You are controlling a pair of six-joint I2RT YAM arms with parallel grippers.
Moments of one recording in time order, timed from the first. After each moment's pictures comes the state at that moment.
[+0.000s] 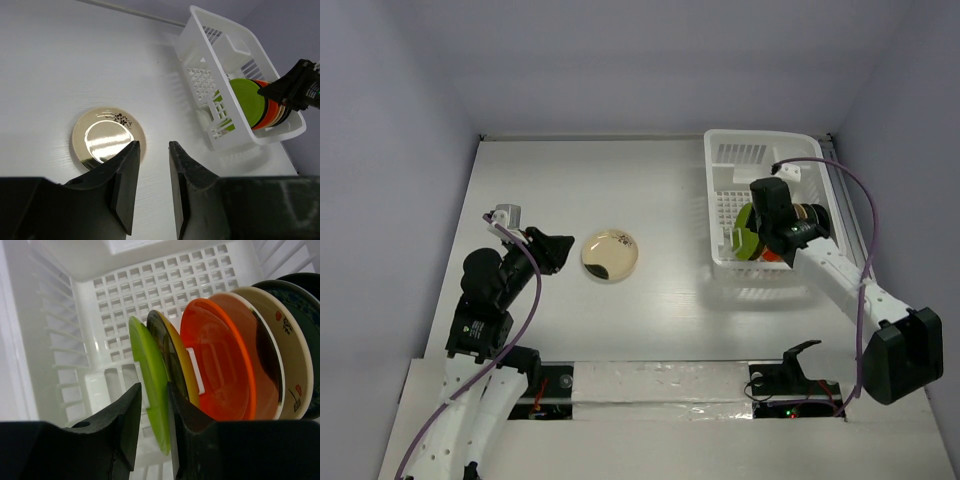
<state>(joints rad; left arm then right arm) -0.20 0.48 0.63 -0.30 0.26 -0.49 0.39 1.22 0.97 -0.40 0.54 0.46</state>
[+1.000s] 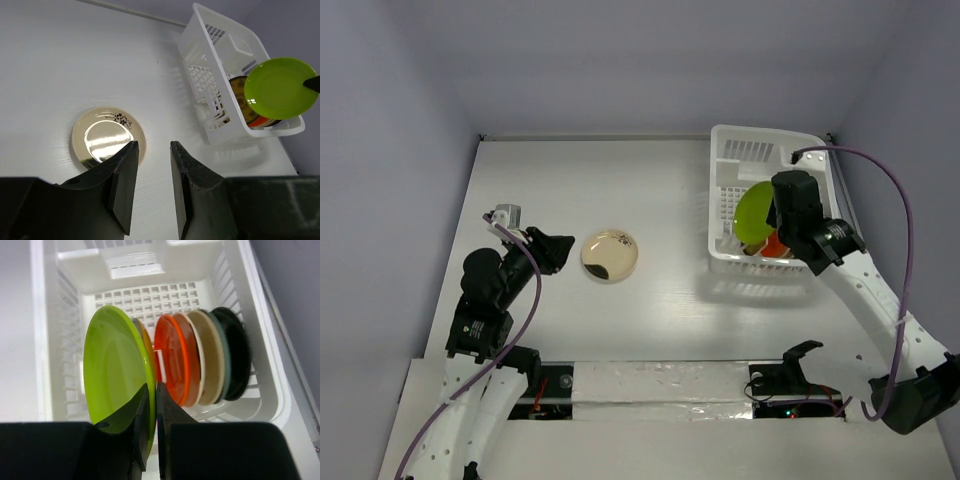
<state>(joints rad) -0.20 0.48 0.63 -0.30 0.26 -0.49 0.42 1.09 1.15 -0.66 0.65 0.35</state>
